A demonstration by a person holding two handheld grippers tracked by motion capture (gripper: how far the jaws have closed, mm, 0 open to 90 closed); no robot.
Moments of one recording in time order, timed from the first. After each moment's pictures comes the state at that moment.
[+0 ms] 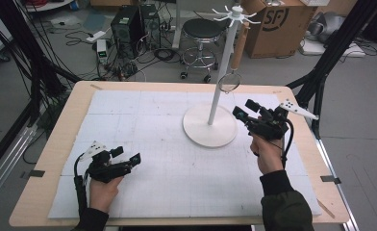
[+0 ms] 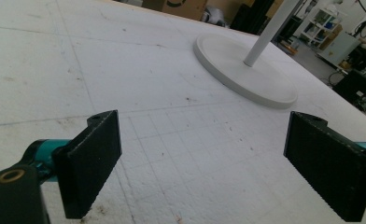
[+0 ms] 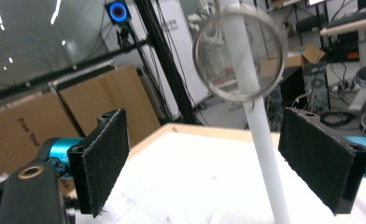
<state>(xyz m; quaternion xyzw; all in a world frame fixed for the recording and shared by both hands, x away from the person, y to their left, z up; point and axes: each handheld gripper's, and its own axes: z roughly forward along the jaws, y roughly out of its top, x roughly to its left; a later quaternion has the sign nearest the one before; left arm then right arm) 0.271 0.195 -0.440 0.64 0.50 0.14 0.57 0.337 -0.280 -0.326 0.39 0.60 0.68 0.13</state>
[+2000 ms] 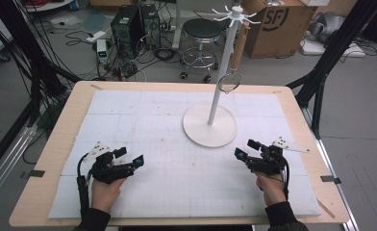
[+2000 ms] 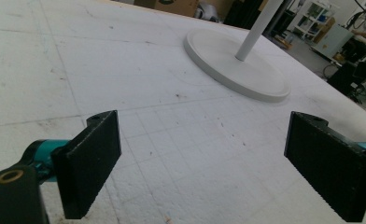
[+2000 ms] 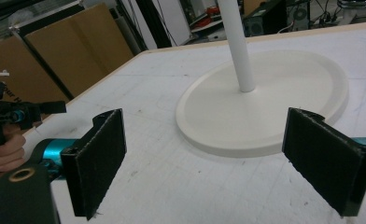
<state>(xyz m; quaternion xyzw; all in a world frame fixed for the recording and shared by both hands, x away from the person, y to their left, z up) 0.271 0.189 -0.442 0.65 0.48 0.14 0.57 0.294 -0.308 -0.425 0.43 0.66 0.60 0.11</state>
